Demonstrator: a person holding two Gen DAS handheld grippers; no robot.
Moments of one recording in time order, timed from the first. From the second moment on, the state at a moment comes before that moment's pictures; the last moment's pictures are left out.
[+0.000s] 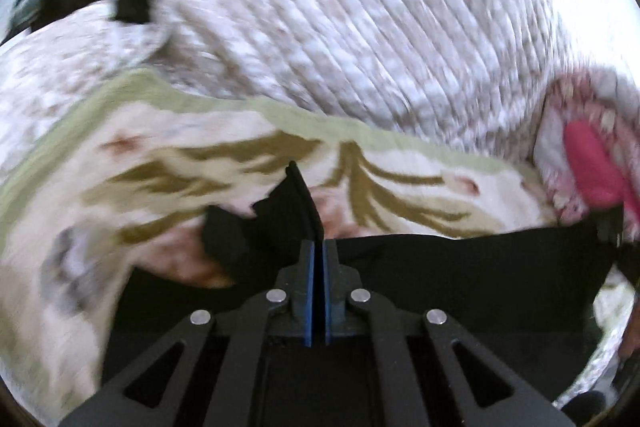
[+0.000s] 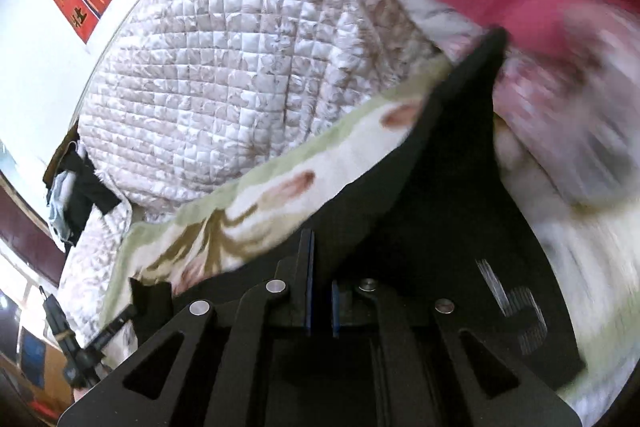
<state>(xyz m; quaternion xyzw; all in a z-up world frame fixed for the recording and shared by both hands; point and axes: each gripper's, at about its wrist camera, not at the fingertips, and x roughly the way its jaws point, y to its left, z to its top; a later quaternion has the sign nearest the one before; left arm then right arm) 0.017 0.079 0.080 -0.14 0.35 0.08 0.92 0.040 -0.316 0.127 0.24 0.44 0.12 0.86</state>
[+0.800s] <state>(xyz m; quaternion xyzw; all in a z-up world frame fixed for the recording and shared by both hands) -0.066 0.147 0.003 -0.29 0.40 0.11 0.86 -0.009 -0.350 0.071 0.33 0.46 0.08 0.82</state>
